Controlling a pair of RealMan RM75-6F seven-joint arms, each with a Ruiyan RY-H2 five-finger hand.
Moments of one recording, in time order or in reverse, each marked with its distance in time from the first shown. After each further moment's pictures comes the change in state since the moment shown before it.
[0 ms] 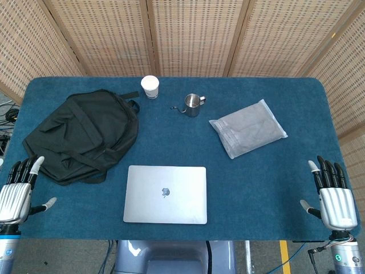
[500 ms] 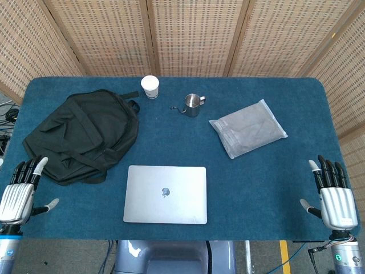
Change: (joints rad) left arm -0.009 0.002 0.014 0.002 0.039 -0.013 -0.033; right arm 0.002 -0.004 0.005 0.005 -0.001 0.002 0.009
